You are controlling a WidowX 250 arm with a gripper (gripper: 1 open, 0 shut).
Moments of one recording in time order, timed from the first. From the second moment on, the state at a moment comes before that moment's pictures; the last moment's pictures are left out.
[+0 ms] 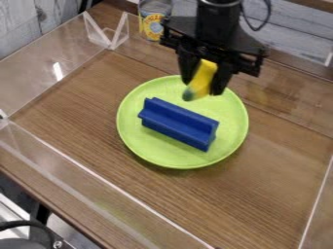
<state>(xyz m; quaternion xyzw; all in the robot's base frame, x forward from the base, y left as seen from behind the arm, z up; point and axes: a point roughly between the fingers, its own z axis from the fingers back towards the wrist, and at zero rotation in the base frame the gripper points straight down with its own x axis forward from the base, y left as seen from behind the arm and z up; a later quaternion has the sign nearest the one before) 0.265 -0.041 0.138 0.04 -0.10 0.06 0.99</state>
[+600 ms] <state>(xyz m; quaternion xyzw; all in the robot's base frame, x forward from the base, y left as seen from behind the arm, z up) 0.262 -0.043 0.133 0.04 -0.10 0.08 0.99</state>
